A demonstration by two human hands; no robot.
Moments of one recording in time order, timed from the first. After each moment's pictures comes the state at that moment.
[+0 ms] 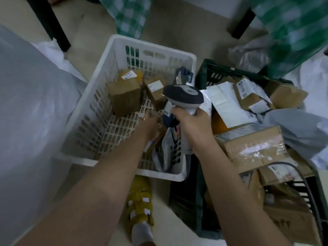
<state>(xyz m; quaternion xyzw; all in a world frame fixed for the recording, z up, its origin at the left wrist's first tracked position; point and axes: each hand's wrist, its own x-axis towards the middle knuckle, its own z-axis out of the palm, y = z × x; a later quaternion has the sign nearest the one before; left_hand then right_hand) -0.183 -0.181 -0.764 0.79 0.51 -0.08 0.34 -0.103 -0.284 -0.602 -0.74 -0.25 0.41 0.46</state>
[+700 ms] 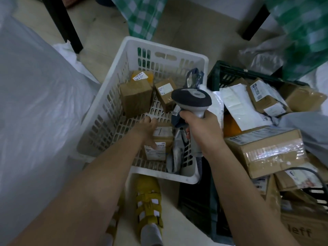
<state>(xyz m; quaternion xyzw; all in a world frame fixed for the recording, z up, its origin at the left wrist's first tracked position) -0.239 -0.174 -0.755 0.83 0.46 -0.19 0.26 -0.113 -0.277 -0.613 -0.75 -0.28 0.40 0.45</state>
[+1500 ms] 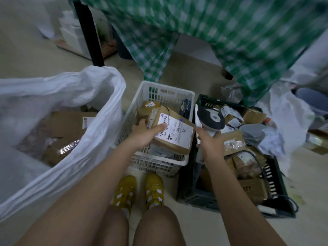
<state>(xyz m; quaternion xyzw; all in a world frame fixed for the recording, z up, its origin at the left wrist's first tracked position) -0.319 -0.312 -0.519 0.59 0.60 0.12 0.52 -0.142 -0.404 -0.500 -0.73 -0.19 0.33 0.57</state>
